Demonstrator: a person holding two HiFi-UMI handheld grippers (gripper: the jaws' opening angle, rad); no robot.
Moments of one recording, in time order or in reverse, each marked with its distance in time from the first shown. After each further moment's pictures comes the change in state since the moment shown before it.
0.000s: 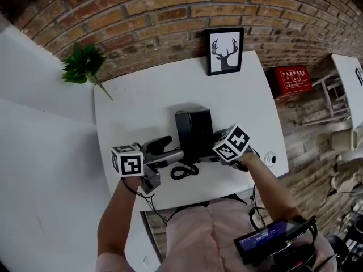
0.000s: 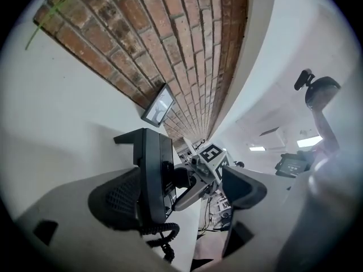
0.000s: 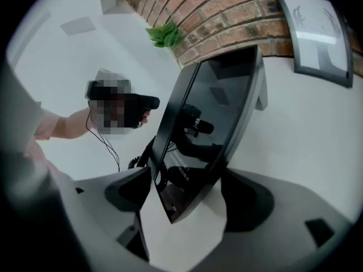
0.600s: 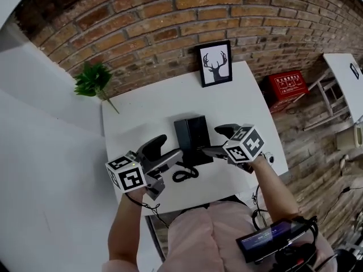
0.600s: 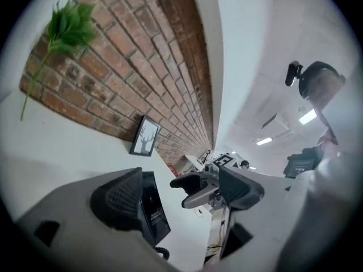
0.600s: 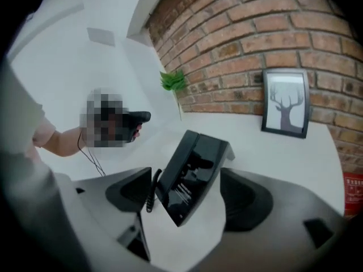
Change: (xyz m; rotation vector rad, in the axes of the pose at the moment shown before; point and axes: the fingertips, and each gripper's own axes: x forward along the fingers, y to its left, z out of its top) left arm -0.017 -0.080 0.047 0.252 -0.192 0.089; right arm -0.098 0.019 0.047 -0.083 -0.322 -0.167
